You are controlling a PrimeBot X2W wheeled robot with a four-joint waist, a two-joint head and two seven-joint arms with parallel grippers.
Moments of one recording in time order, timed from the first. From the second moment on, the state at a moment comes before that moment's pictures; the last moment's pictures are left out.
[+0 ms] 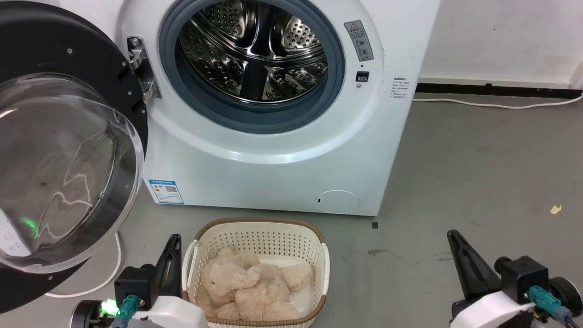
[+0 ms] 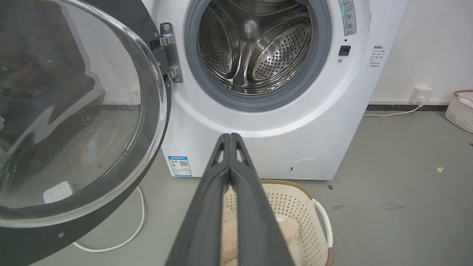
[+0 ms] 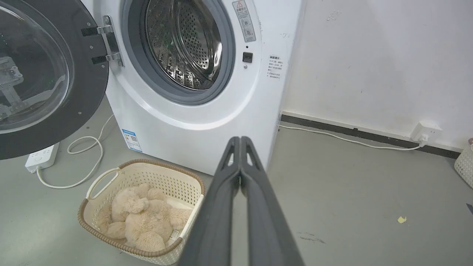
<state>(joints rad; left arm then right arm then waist) 0.04 0.10 -0.05 -0.02 -0.07 0.05 -0.04 0.04 -0.06 -0.01 -0.02 0.02 0.13 -0.04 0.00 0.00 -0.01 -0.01</state>
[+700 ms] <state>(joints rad) 0.02 0.06 -0.01 0.00 -0.01 0.01 -0.01 0.01 -0.06 0.00 -0.01 0.01 0.13 -0.01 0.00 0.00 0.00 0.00</state>
